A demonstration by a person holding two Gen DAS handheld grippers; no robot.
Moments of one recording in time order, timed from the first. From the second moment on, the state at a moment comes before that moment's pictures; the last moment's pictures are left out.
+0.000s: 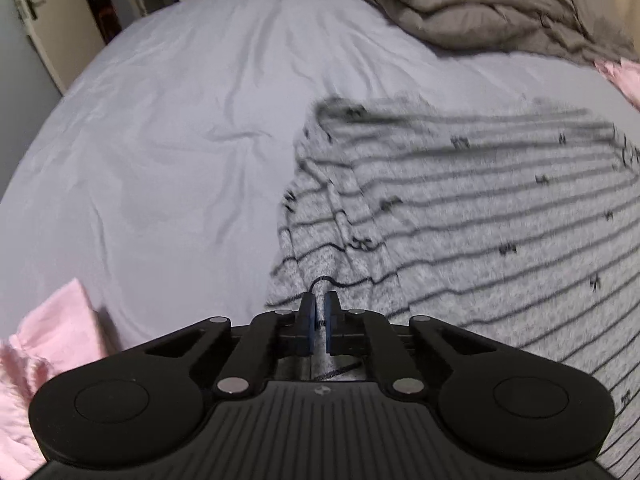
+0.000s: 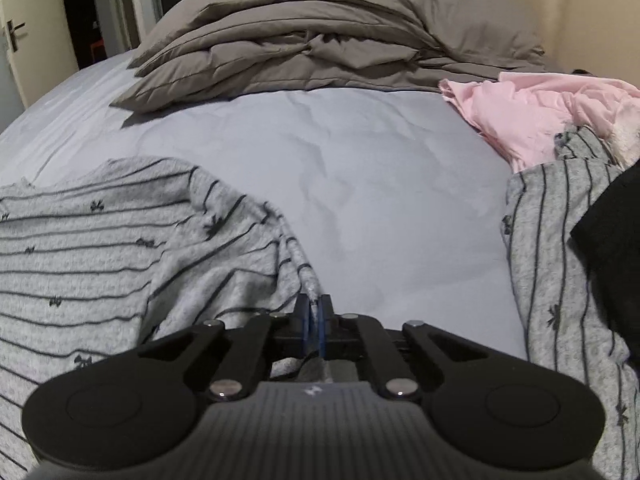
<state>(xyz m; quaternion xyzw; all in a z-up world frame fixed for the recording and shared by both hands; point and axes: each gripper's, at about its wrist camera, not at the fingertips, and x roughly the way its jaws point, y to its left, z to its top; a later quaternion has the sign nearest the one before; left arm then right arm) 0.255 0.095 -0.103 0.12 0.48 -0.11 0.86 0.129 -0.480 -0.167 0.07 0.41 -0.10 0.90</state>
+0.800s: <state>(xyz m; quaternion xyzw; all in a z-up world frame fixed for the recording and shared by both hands) 0.297 0.169 -0.085 0.00 0.48 -0.04 0.87 0.163 -0.514 -0.172 0.12 0.42 -0.12 0.89</state>
